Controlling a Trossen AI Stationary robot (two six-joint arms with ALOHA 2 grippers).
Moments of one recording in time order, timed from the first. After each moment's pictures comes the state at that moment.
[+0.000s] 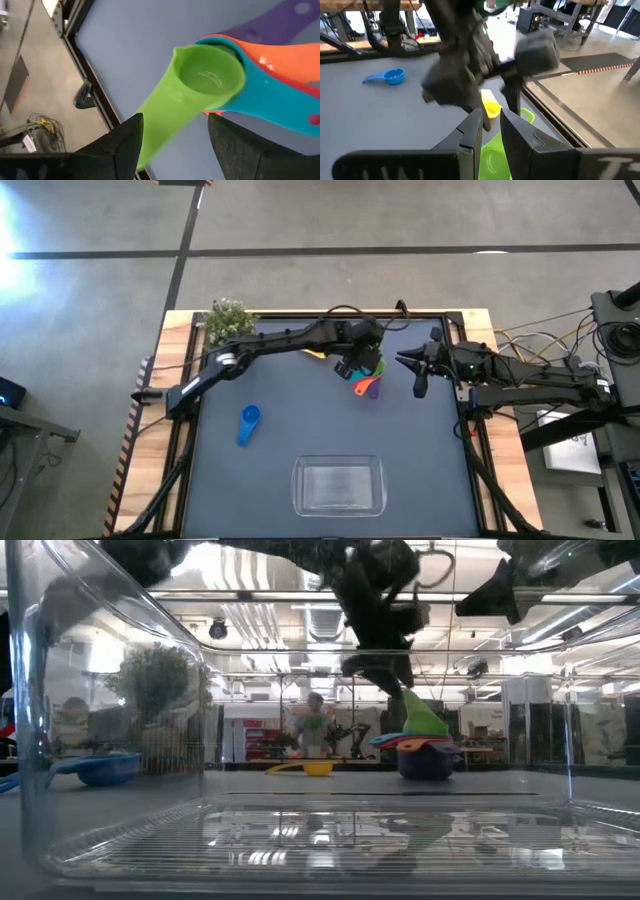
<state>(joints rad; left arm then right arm) 0.20 2.39 2.35 -0.90 -0.20 0.99 -0.16 0.61 0.55 -0.20 0.21 -0.01</state>
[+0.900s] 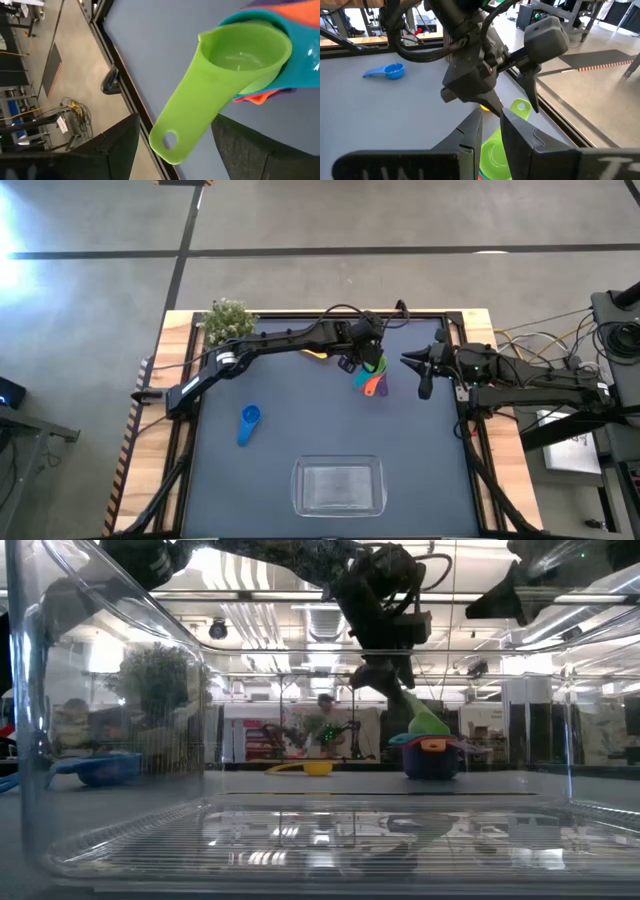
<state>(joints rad) 0.22 2.38 2.26 -0.73 -0.32 1.03 -0.16 0.53 0.54 -0.27 0.21 -0.01</state>
